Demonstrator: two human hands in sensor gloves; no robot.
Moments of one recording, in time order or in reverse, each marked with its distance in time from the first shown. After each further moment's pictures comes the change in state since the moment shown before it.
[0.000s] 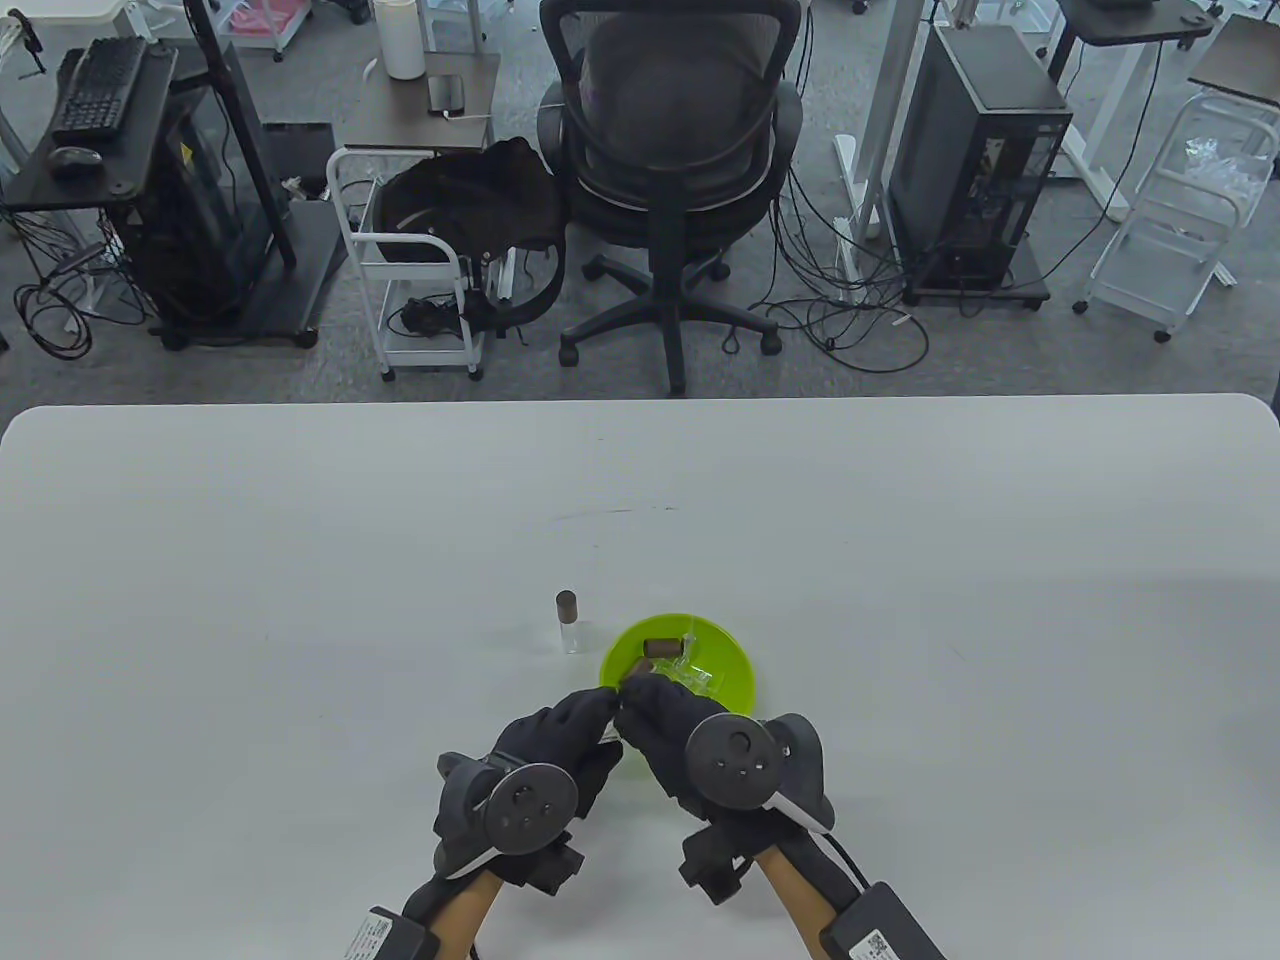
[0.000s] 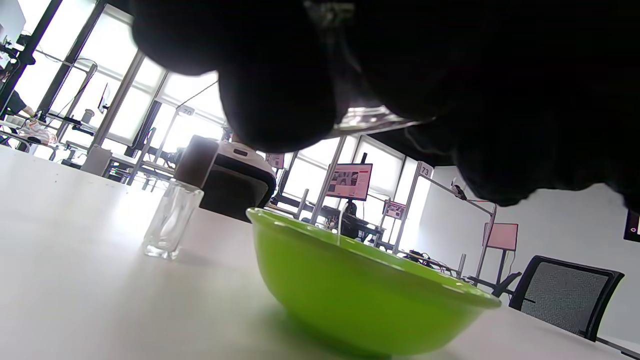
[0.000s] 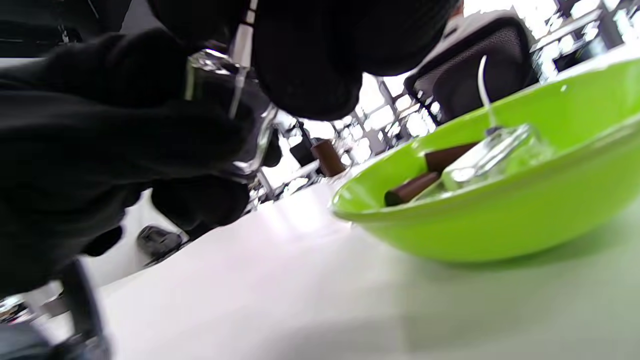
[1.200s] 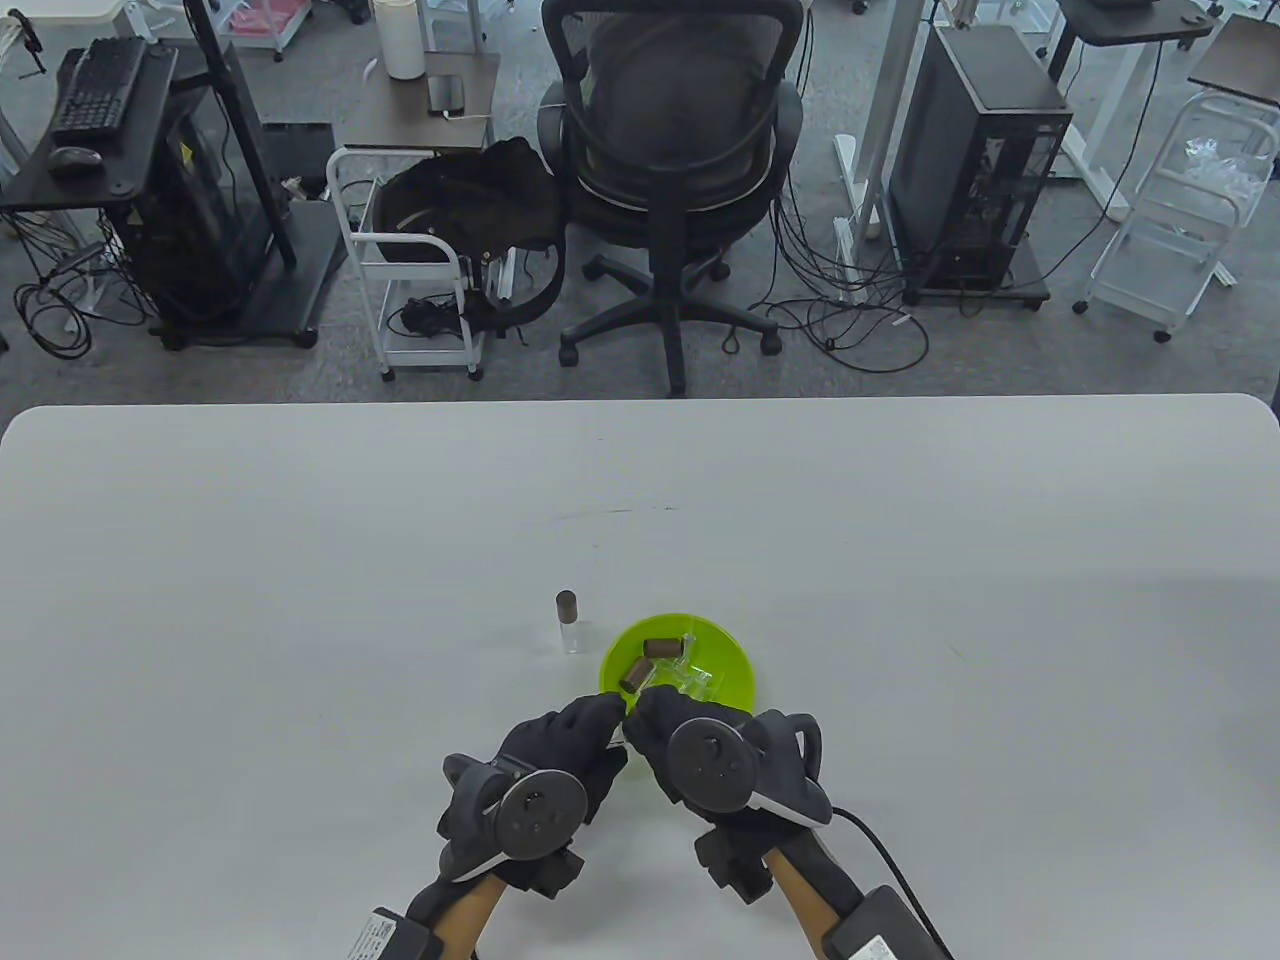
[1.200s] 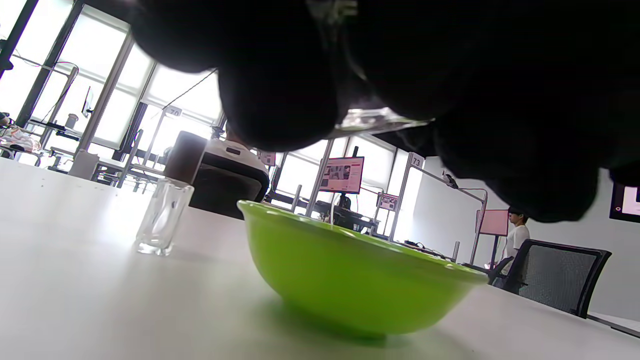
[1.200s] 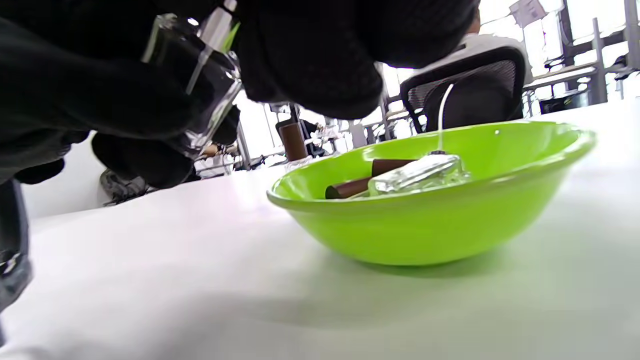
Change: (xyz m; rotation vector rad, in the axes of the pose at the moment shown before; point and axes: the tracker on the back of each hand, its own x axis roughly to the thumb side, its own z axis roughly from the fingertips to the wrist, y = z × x) left_hand 0.009 -0.005 0.001 -0.015 -0.045 -0.041; right_hand 0.004 0.004 0.001 -0.031 0.039 0.284
